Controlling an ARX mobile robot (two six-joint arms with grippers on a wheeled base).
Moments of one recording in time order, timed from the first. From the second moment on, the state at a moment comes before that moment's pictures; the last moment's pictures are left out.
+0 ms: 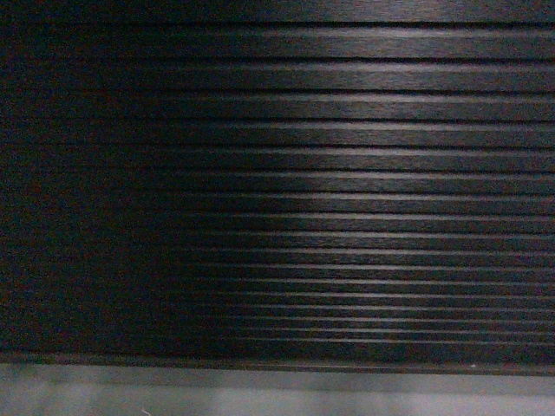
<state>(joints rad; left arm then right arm) 0.00 0.01 0.01 0.00 0.00 0.00 0.00 0.00 0.01 0.00 0.00 0.00</state>
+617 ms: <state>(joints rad) 0.00 0.01 0.01 0.00 0.00 0.00 0.00 0.00 0.01 -0.01 0.00 0.00</state>
